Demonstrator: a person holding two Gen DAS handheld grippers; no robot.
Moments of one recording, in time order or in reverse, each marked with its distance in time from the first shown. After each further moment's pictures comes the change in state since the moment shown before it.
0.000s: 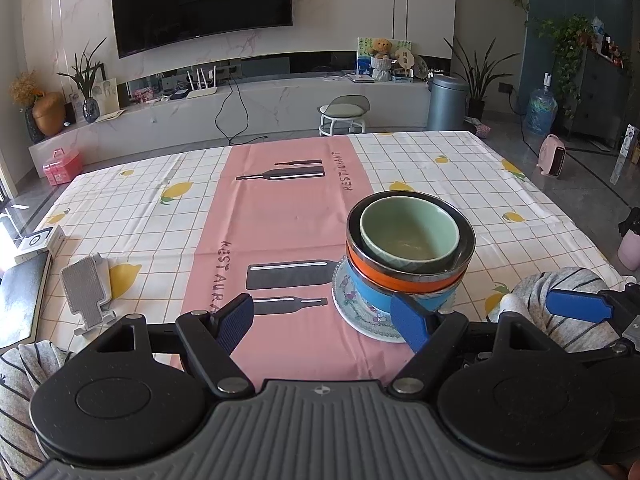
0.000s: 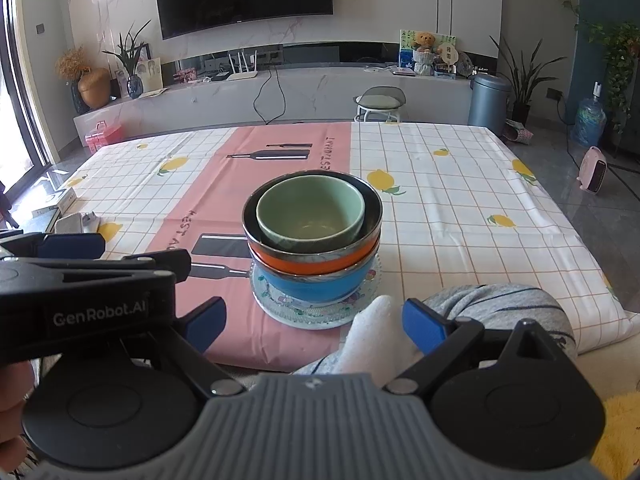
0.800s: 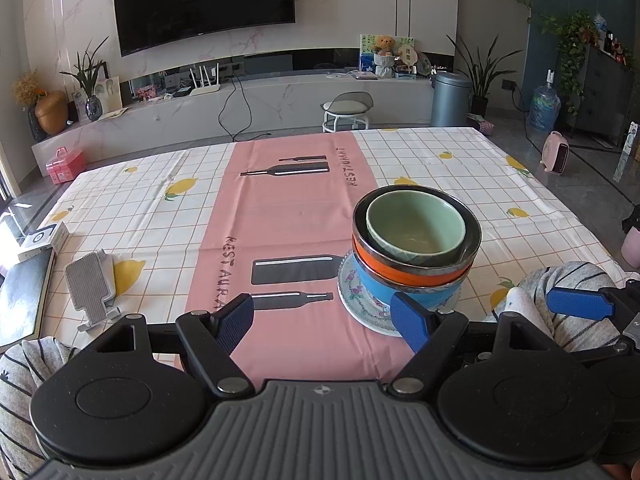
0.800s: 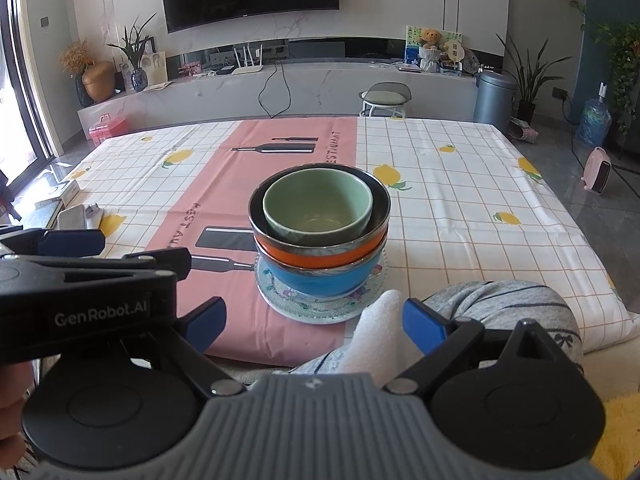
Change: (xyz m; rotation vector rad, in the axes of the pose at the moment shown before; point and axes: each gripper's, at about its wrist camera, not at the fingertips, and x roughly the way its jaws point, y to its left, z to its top) left arm 0.000 0.001 -0.002 0.004 0.008 0.008; right arm 0.004 0.003 -0.002 -0.012 0.014 0.010
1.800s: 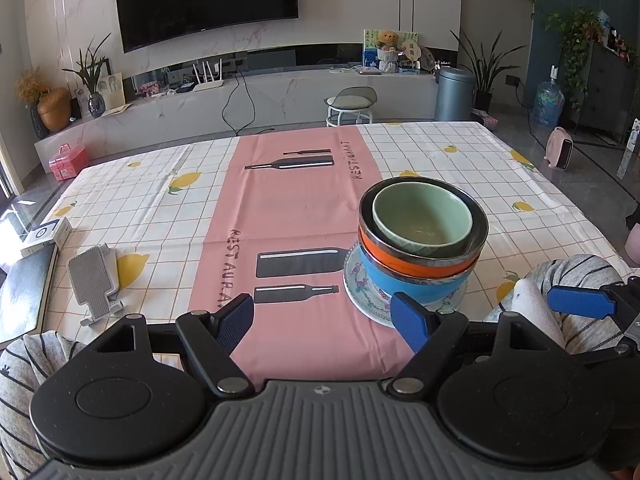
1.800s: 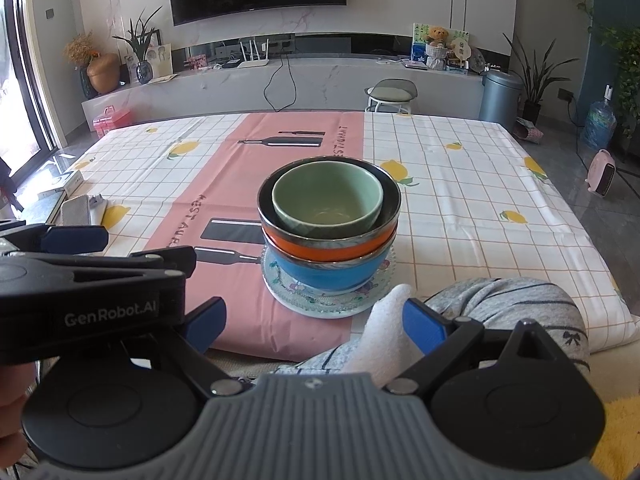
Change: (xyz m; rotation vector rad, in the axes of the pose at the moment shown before) left arm 0.002 0.007 -0.009 -0.002 0.011 0.010; right arm 0.003 0.005 -0.002 -0.023 0.016 0.009
